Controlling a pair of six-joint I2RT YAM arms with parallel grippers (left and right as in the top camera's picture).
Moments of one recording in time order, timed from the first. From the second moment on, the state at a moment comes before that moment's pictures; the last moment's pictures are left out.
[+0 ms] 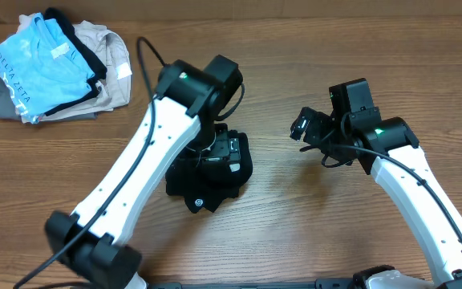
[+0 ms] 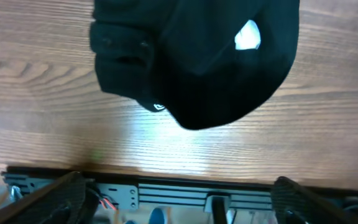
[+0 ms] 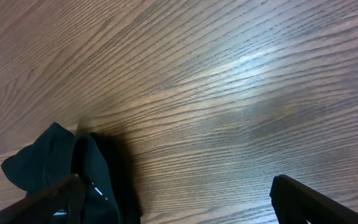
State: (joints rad) left arm -0.55 1.77 1.84 -1.69 0.03 -0.66; right arm 0.27 1.42 1.16 -0.85 -0.12 0.69
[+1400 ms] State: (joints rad) left arm -0.54 1.74 1.34 -1.15 0.05 -1.07; right arm 0.27 1.42 1.16 -0.85 -0.12 0.69
